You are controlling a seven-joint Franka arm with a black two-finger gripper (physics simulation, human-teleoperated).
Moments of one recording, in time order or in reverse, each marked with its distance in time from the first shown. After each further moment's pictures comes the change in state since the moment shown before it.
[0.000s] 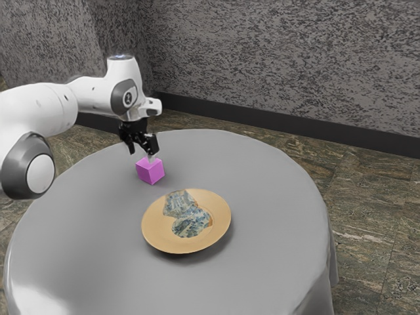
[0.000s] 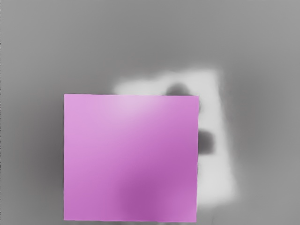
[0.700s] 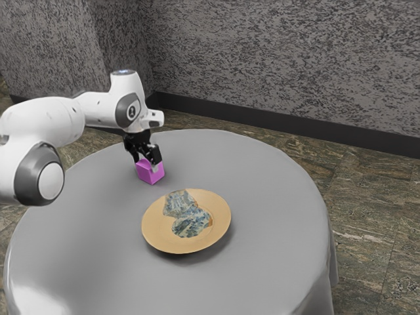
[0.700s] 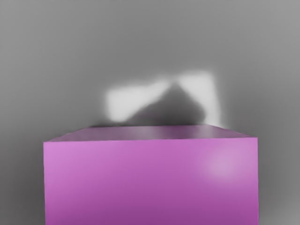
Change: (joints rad) arm 0.029 0.123 -0.027 0.084 -0.009 0.045 0.048
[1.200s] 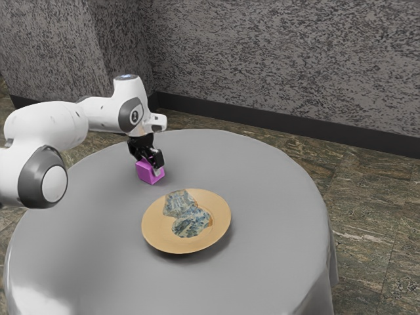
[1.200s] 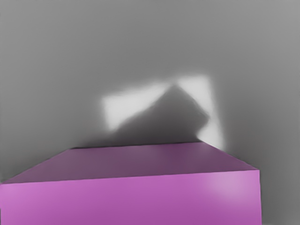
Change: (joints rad) arm 0.002 0.032 -0.012 0.019 -0.002 0.022 0.026
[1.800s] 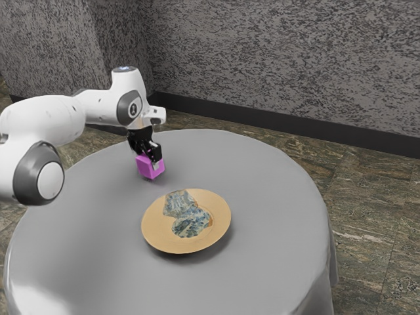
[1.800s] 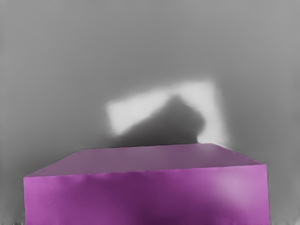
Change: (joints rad) arm -0.010 -0.056 0.007 -0.028 0.005 -0.002 0.005
